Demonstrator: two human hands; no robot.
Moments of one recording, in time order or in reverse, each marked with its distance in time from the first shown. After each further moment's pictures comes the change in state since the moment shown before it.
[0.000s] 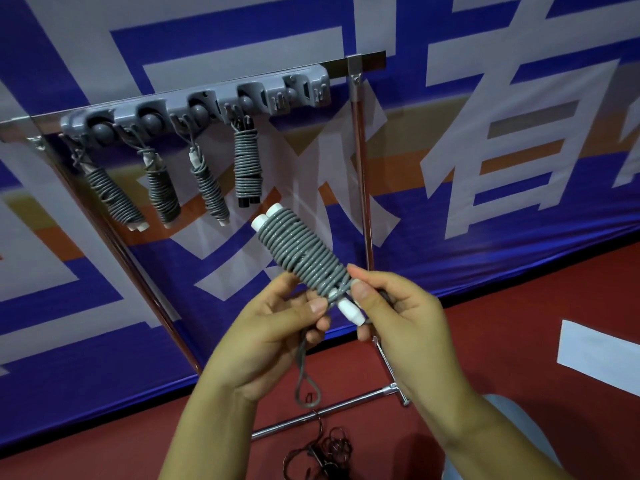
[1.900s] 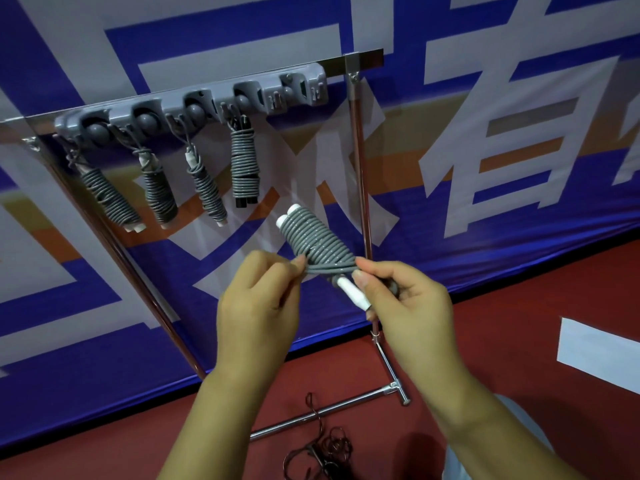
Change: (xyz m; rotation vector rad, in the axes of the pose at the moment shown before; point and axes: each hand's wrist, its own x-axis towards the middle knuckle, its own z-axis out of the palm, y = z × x) left_hand 0.019 -0.008 -0.012 1.461 0.539 1.042; right_hand 0.013 -0.001 -0.005 -0.170 0.120 -0.087
